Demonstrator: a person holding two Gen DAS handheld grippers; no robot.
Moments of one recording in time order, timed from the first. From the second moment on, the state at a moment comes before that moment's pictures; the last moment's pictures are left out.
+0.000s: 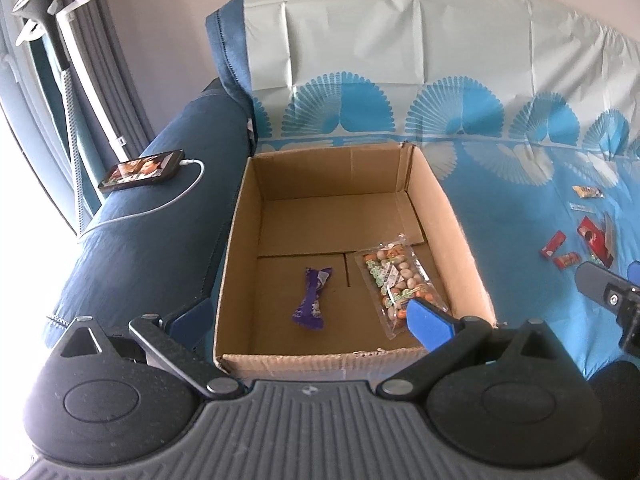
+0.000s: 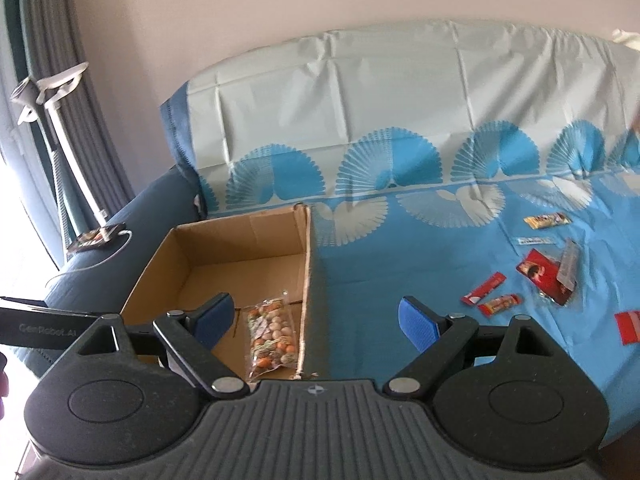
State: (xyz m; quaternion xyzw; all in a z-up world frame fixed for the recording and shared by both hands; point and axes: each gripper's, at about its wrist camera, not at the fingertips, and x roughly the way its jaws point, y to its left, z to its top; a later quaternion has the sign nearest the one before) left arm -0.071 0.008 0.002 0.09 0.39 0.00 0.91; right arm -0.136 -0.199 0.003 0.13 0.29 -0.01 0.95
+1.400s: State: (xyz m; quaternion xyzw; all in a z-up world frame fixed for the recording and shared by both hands) left arm 0.091 -0.369 -0.111 0.15 0.50 -0.28 0.80; right arm -0.156 -0.521 -0.133 0.24 0.31 -0.35 0.85
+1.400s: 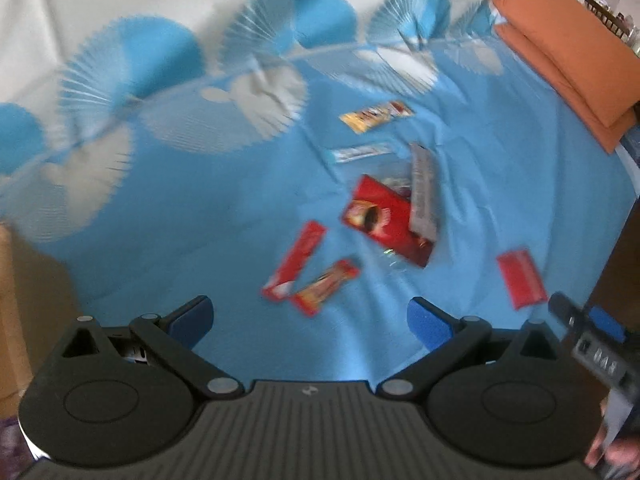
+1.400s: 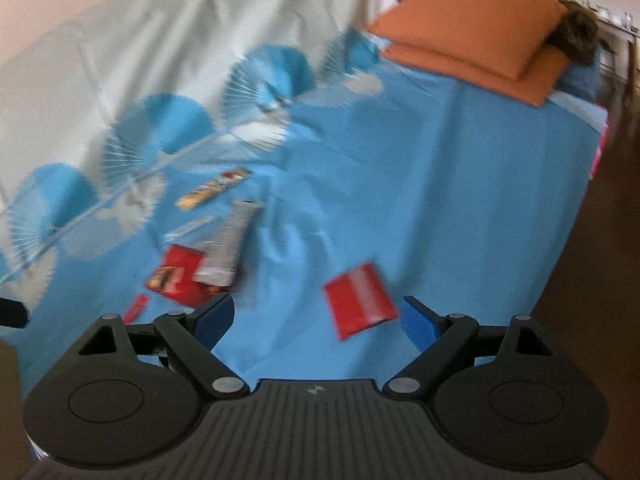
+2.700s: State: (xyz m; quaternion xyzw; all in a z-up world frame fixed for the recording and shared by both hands) left arm 0.158 -0.421 -0.150 0.00 0.51 -0.28 0.81; right arm -0.109 -0.554 -0.192 0.18 0.35 -0.35 0.85
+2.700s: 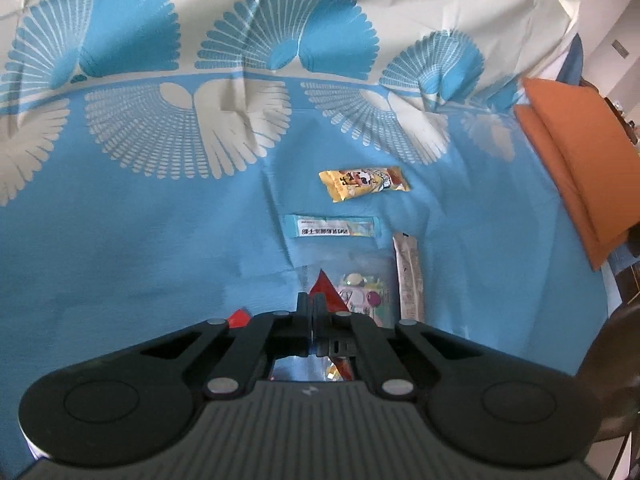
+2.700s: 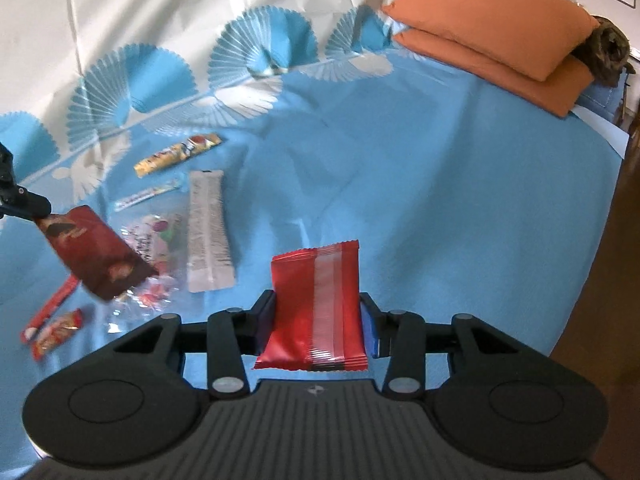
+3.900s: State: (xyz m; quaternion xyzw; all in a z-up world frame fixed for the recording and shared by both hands) left arm 0.064 -0.448 -0.245 0.28 0.57 -0.21 0.74; right arm -0.119 -0.542 -0.213 0.23 0.39 -0.33 0.83
